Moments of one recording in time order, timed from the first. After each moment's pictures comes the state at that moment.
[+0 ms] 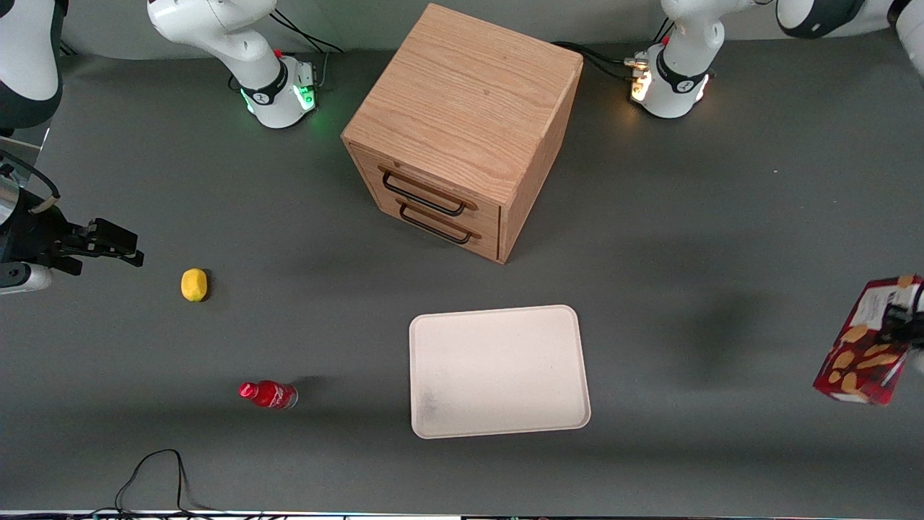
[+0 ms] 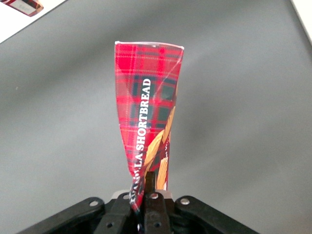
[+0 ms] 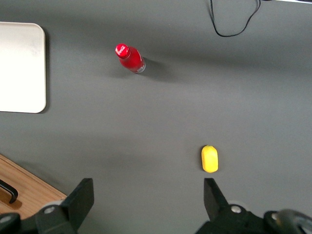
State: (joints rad) arm 0.20 0.61 -0.04 -0.98 0.02 1.53 0.70
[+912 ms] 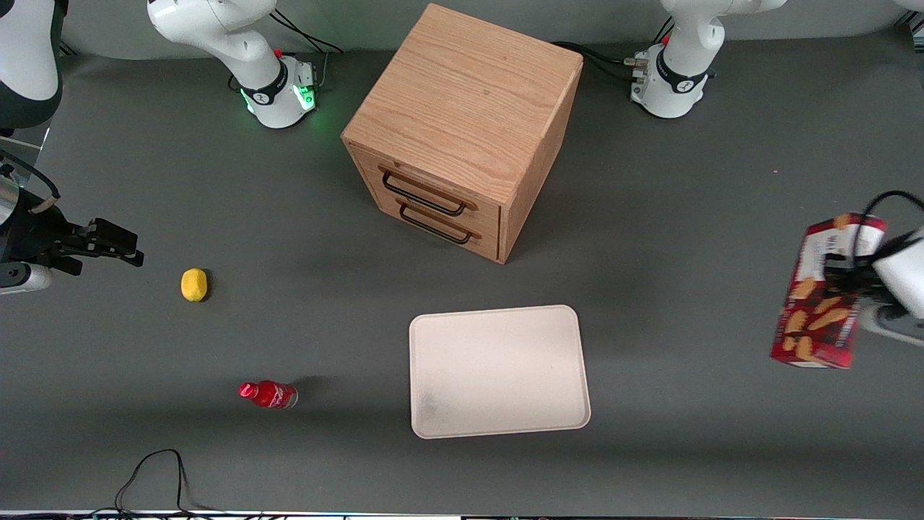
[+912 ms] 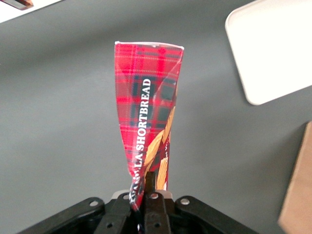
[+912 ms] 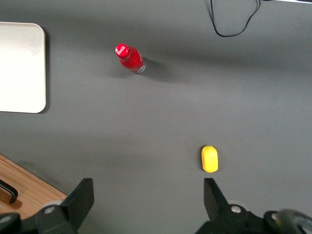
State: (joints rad) arm -0.06 0.47 -0.04 -1.00 0.04 1.41 0.17
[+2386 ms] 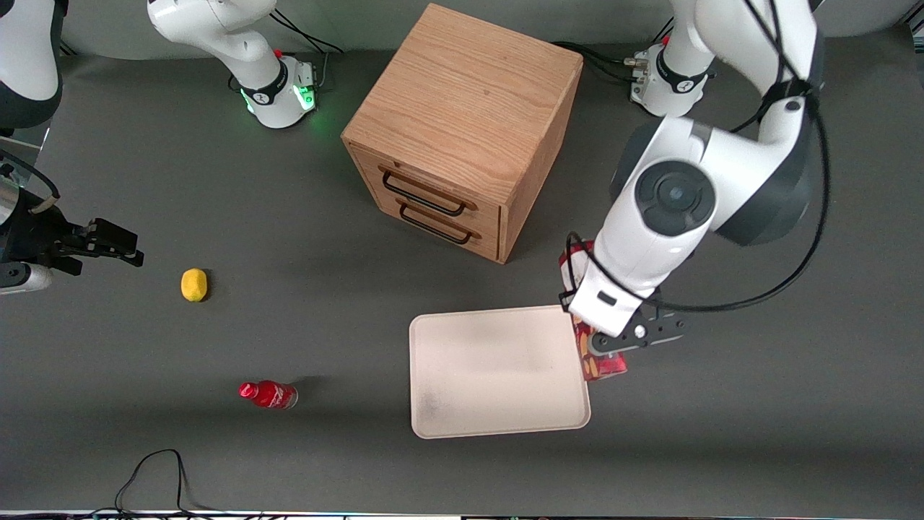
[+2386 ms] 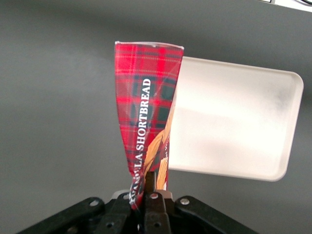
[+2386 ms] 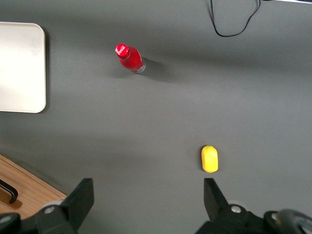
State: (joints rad) arm -0.44 0.62 -0.03 -1.13 0.04 1.80 -0.68
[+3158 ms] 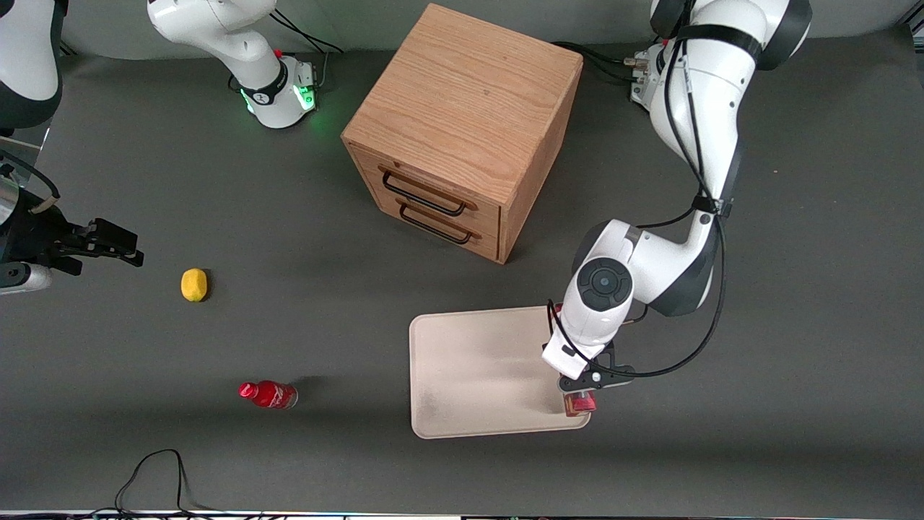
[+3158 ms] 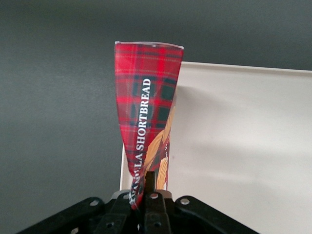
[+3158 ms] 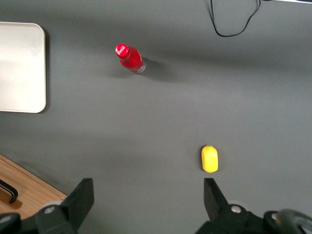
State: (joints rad) arm -0.43 0.82 -0.03 -1.26 0.15 2.19 -0.68
